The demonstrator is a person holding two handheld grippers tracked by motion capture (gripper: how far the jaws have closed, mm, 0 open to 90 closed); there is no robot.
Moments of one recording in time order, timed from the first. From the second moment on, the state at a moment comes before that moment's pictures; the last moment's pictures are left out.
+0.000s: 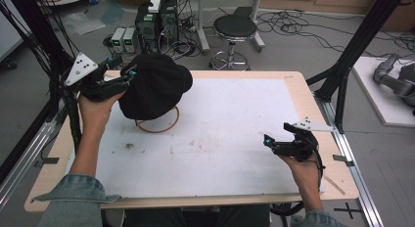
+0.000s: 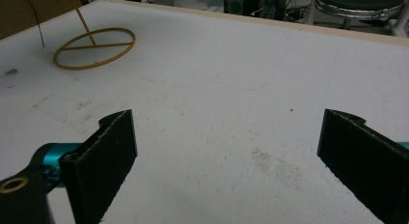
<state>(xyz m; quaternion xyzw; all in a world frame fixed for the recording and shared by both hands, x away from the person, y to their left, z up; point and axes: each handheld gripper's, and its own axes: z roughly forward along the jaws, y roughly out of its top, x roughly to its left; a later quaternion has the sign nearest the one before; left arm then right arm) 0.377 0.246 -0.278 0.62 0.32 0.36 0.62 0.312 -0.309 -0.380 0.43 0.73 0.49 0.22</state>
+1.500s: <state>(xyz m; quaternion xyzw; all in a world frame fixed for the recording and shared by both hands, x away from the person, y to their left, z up) 0.278 0.317 -0.387 0.62 0.41 0.35 0.57 0.324 -0.300 -0.381 0.42 0.73 0.49 0.21</state>
